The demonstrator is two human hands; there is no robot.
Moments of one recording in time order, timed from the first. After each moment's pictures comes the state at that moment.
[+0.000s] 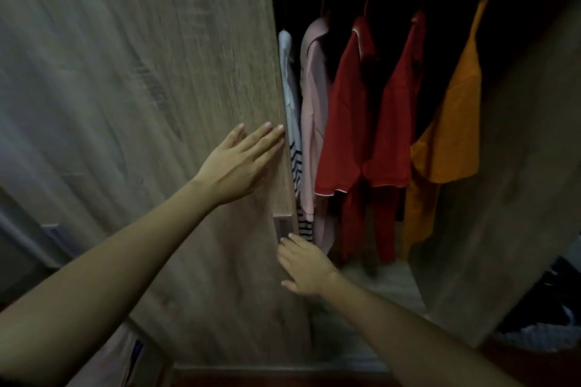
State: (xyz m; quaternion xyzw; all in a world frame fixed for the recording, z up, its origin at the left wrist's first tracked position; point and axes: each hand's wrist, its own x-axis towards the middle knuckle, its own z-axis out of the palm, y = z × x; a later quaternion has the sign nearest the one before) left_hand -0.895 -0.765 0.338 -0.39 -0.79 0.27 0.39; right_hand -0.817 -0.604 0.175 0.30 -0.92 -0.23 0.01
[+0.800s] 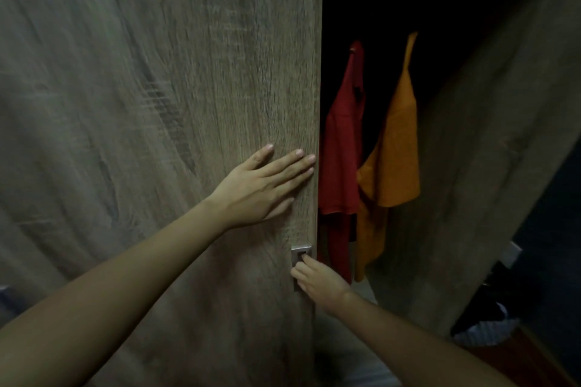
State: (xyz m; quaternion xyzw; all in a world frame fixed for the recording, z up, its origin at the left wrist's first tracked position) left_hand -0.923 -0.646 0.341 -0.50 -0.69 0.24 0.47; right_hand -0.830 -0.491 0.174 0.31 -0.81 -0.49 0.04
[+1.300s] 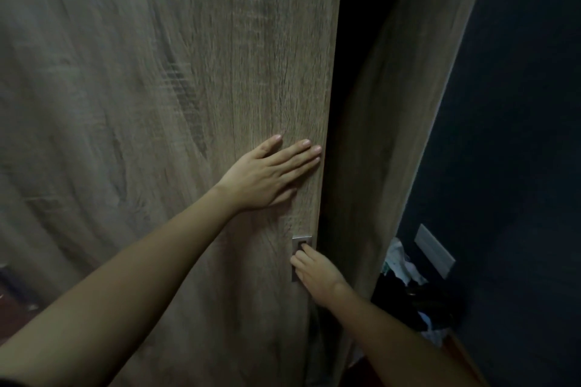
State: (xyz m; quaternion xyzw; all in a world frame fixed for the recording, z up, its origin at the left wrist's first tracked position) left_hand -0.882 -0.381 0.328 -0.47 -0.69 0.25 0.49; right_hand -0.775 -0.240 0.171 0.23 -0.86 -0.46 0.00
